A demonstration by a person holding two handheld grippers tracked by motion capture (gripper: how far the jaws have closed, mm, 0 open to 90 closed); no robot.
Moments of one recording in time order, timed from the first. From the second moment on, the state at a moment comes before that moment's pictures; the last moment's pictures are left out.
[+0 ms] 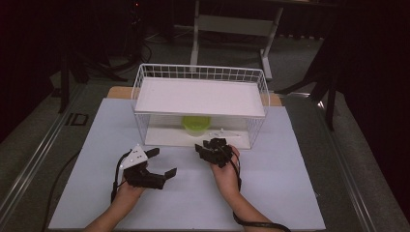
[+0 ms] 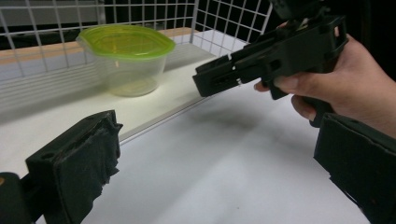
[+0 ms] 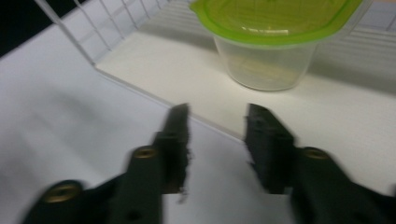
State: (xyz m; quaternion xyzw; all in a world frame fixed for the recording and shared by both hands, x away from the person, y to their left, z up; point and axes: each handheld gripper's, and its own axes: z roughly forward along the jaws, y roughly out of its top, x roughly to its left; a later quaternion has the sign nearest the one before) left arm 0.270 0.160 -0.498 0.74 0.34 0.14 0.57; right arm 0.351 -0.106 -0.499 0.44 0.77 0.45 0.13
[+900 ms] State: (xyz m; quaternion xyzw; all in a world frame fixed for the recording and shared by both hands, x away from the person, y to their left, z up) left arm 0.258 0.171 -0.496 0.74 0.34 0.12 0.56; right arm 0.300 -0.145 -0.487 0.37 0.78 0.49 0.13
